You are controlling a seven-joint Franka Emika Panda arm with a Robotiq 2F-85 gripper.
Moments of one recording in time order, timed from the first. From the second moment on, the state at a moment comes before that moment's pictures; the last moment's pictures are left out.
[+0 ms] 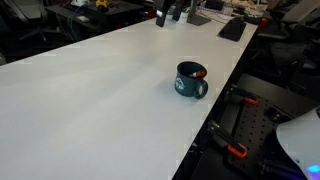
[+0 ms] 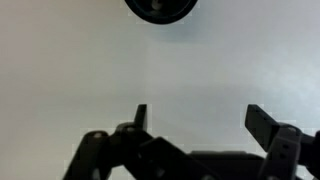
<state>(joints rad) 0.00 -0.23 -0.08 -2.68 0.09 2.63 -0.20</state>
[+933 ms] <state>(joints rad) -0.07 -0.20 -0.03 -2.71 -0.23 2.25 0.20</state>
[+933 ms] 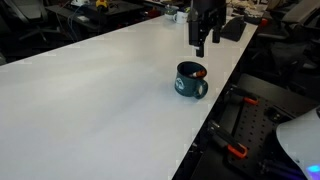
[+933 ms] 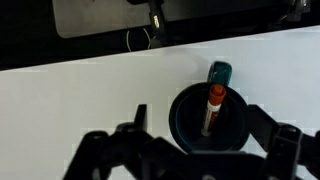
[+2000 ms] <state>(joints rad) -0.07 -0.09 -0.04 -2.71 -0.23 2.31 0.22</state>
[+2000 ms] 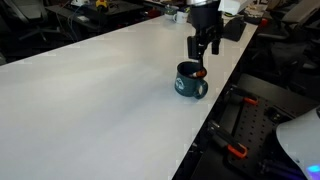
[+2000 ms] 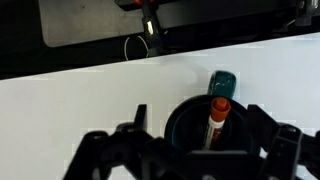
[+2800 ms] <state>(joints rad) -0.07 -0.02 -0.05 -2.71 -0.19 2.40 0.14</state>
